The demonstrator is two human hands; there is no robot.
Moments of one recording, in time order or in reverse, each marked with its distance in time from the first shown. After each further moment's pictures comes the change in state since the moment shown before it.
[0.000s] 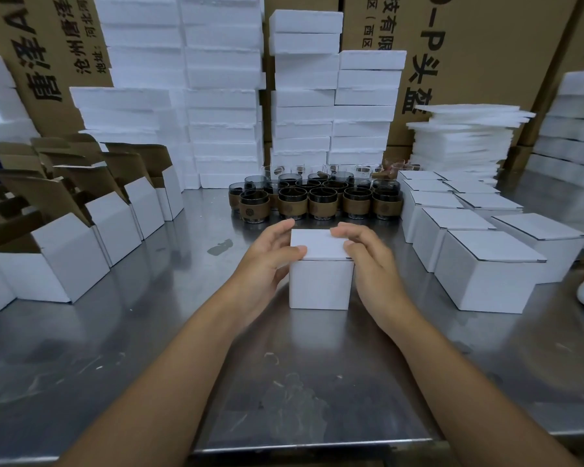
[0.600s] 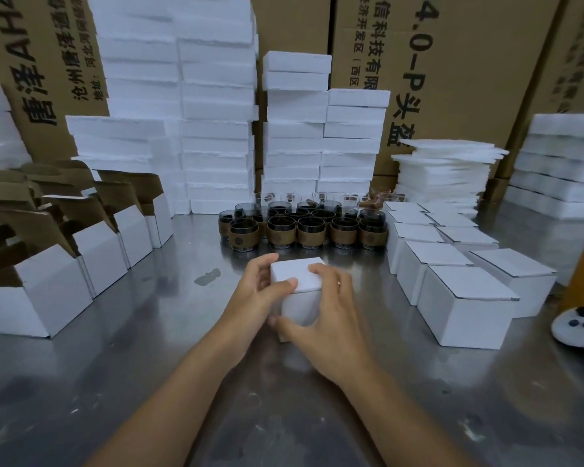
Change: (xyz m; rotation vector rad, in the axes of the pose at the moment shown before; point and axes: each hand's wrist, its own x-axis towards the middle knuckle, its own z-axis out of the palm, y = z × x) left_hand 0.007 -0.014 -0.002 0.095 0.103 0.059; right_hand -0.022 -0.003 0.020 -0.691 -0.054 -0.051
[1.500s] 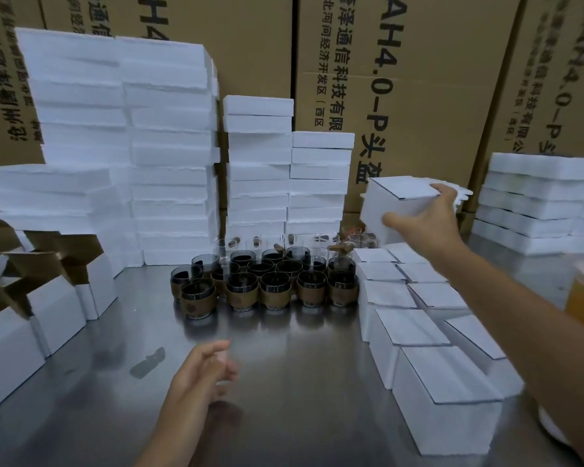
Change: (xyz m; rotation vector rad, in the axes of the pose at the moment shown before) left_hand 0.035 -0.019 -0.002 0.033 0.170 0.020; right_hand 0.208 0.077 -0.180 0.273 0.408 0.237
